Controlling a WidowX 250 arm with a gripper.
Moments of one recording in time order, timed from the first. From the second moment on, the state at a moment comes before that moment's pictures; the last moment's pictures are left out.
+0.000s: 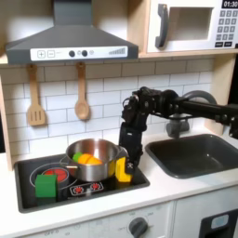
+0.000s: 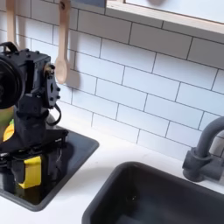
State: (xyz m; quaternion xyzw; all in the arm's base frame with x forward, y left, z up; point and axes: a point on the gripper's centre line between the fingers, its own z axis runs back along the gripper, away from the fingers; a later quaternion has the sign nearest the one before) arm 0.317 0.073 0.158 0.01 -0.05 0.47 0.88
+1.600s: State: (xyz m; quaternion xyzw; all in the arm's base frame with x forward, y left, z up) arm 0.294 0.061 0.174 -0.03 -0.05 0.44 0.90
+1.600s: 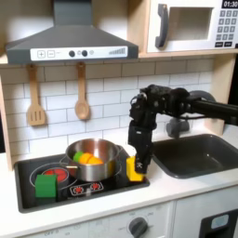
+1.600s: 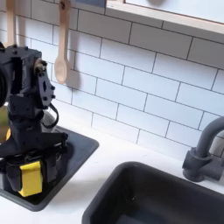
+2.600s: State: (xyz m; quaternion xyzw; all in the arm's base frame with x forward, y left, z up) arm 0.309 0.098 0.220 -0.06 -0.07 0.46 0.88
